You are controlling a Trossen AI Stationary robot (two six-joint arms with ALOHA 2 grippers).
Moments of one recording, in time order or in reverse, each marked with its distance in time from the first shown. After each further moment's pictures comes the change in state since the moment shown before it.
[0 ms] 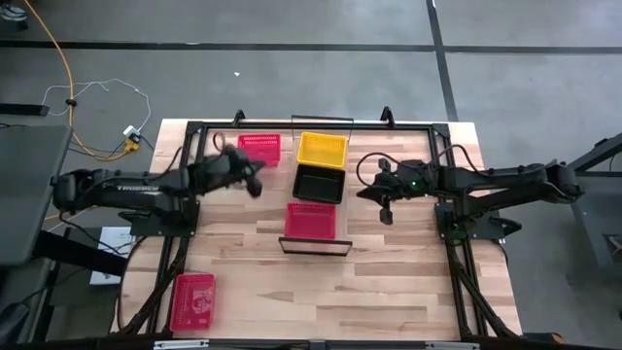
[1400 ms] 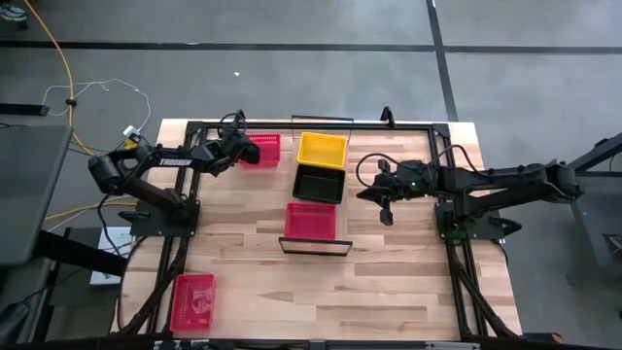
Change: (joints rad) left arm 0.413 0.474 0.156 -0.254 -0.209 -0.345; right arm 0.000 0.003 -0.001 -0.001 -0.012 0.008
